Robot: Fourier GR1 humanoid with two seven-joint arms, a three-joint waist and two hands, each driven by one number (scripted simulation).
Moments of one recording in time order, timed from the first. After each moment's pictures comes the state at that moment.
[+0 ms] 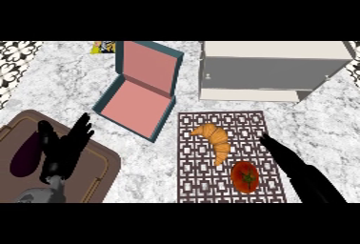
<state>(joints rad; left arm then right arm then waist) -0.05 0.29 -0.07 -1.32 0.27 0.11 0.24 0.16 -0.54 0.40 -2.04 0.45 0.08 0.39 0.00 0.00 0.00</state>
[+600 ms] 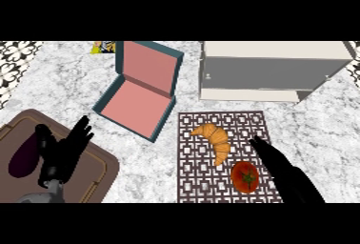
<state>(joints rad) -0.02 0.26 -0.03 -1.37 0.23 0.07 0.26 0.18 -0.39 0.43 -1.96 0.65 0.07 0.39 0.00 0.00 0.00</state>
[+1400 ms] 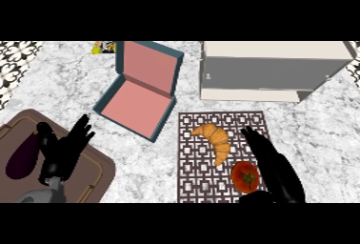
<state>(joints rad) -0.04 0.22 0.03 -1.34 0.18 0.03 0.27 0.09 -0.24 0.38 -1.70 0.82 0.00 0.29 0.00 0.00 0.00</state>
